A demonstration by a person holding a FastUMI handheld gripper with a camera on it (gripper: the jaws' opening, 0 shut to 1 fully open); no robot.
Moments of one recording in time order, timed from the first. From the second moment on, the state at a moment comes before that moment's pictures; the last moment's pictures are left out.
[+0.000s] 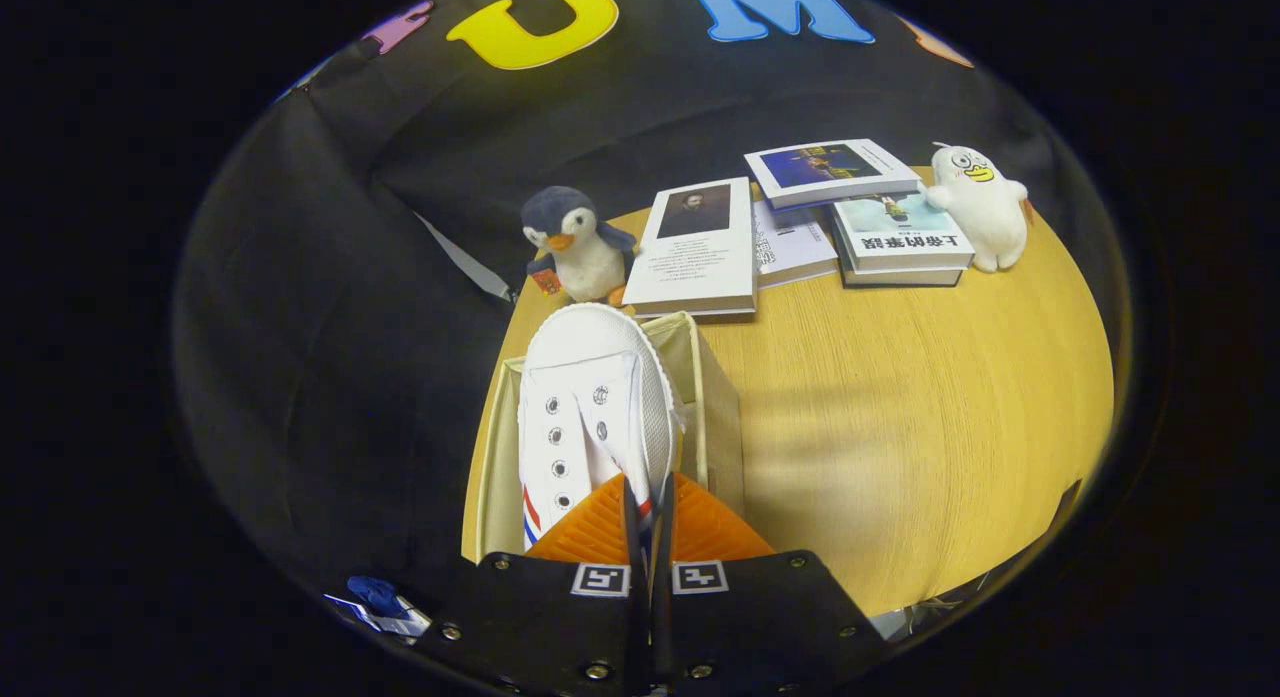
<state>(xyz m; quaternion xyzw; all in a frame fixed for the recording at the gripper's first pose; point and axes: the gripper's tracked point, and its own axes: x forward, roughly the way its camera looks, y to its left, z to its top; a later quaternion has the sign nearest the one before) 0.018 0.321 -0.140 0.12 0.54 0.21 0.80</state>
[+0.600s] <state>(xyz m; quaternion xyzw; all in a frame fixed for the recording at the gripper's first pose) 0.041 0.260 -0.029 0.10 0.35 0.21 0.91</state>
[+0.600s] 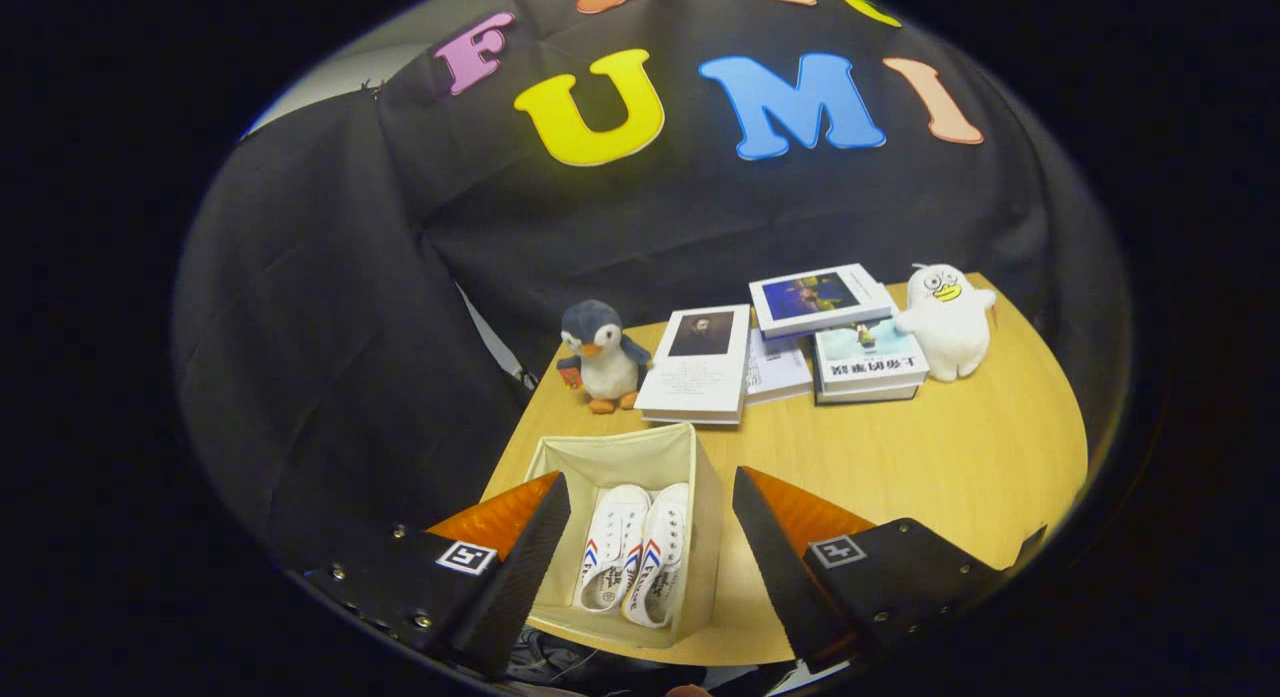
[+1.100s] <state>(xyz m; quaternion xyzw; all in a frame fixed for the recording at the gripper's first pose) 0.037 0.104 0.036 0.00 0.21 0.15 0.96</state>
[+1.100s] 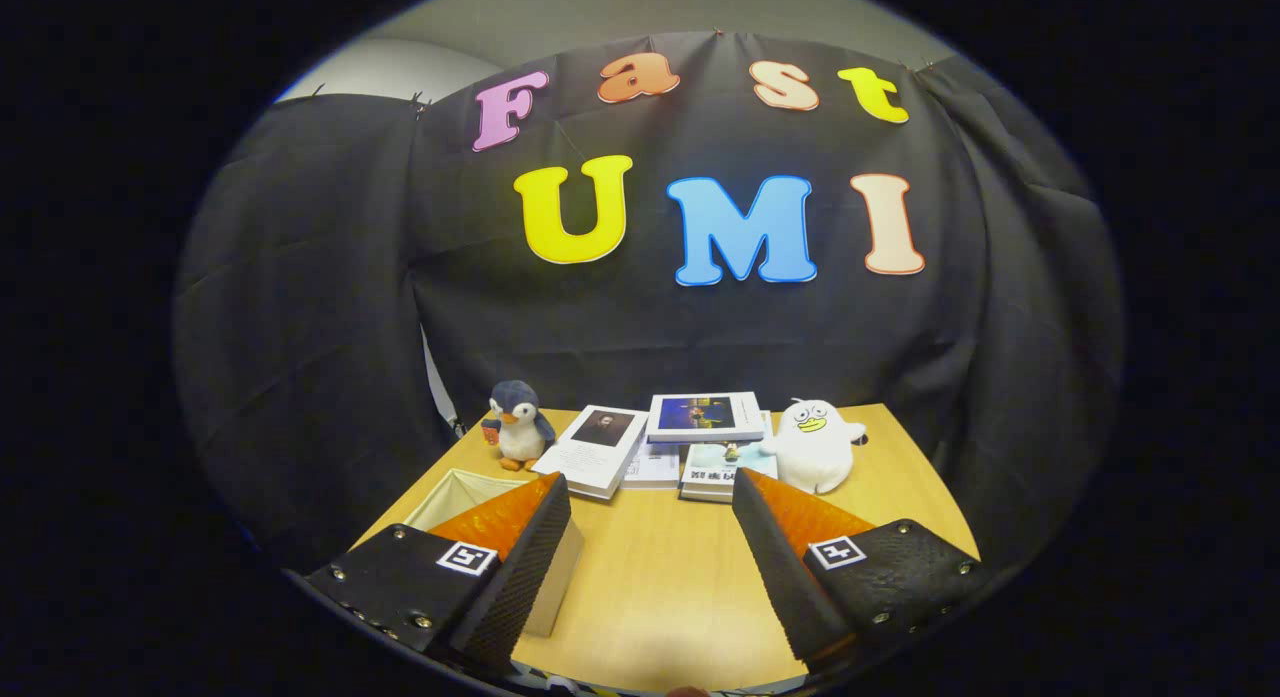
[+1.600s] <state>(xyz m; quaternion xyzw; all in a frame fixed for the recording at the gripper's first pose) 0.024 0.024 0.059 0.00 0.11 0.09 0.99</state>
